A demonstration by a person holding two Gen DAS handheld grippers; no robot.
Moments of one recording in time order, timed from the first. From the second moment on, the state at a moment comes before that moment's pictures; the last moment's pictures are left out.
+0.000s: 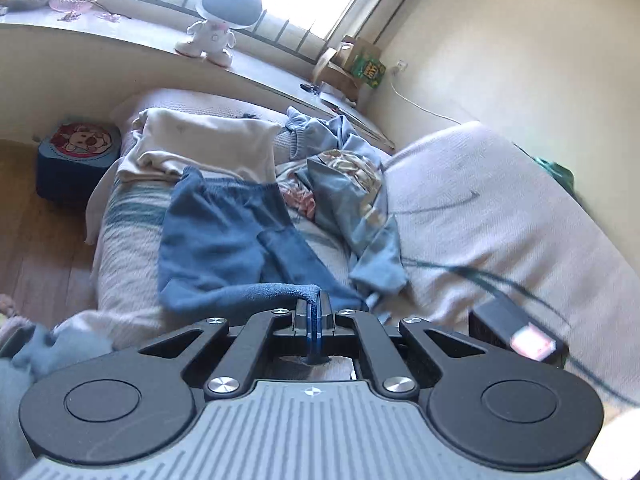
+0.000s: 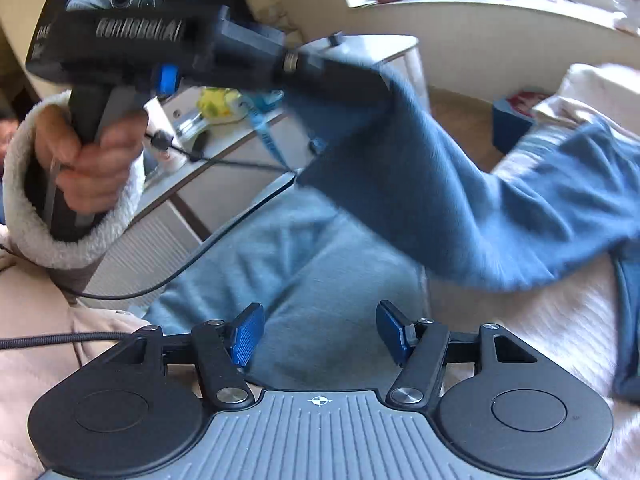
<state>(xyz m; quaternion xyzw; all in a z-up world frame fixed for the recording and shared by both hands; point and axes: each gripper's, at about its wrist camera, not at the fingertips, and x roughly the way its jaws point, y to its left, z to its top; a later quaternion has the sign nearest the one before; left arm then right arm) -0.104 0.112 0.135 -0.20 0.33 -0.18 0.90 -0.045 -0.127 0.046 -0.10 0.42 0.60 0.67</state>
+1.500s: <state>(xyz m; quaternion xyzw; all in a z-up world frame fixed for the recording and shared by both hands) 0.094 0.167 -0.004 -0.14 0.52 -0.08 0.84 0.165 -0.048 0.009 -0.17 0.35 0.41 0.83</state>
